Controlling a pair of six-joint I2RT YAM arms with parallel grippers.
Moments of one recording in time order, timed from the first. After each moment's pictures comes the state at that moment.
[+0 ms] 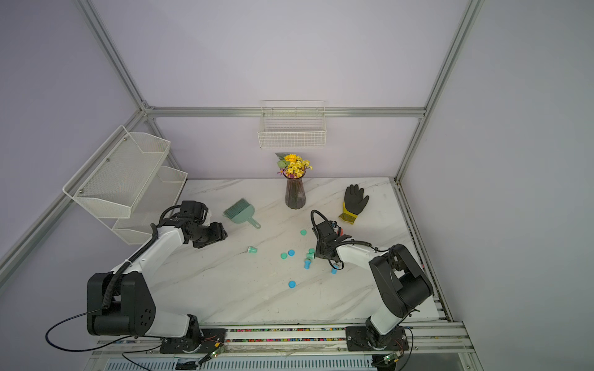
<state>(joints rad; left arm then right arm) -0.01 1.44 1.04 -0.72 0.17 -0.34 0.51 1.59 0.83 -0.35 0.20 0.62</state>
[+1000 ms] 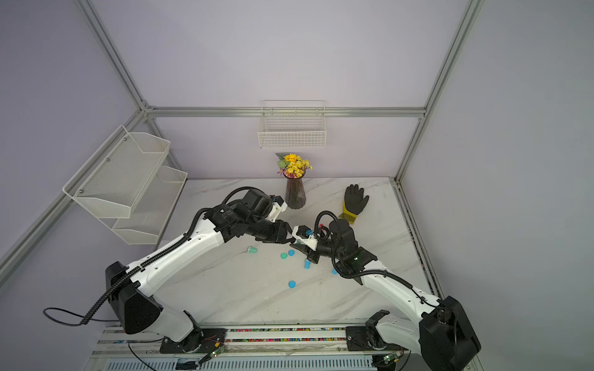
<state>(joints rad) -0.73 1.56 1.50 -0.86 0.34 -0.59 0.55 1.15 0.67 0.14 -0.58 -0.45</state>
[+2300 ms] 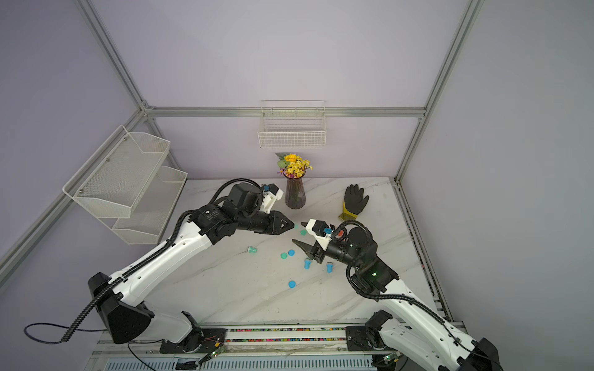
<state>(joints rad) -0.68 1.43 1.51 -0.70 0.42 -0.59 0.59 0.82 0.67 0.17 -0.46 -0.20</state>
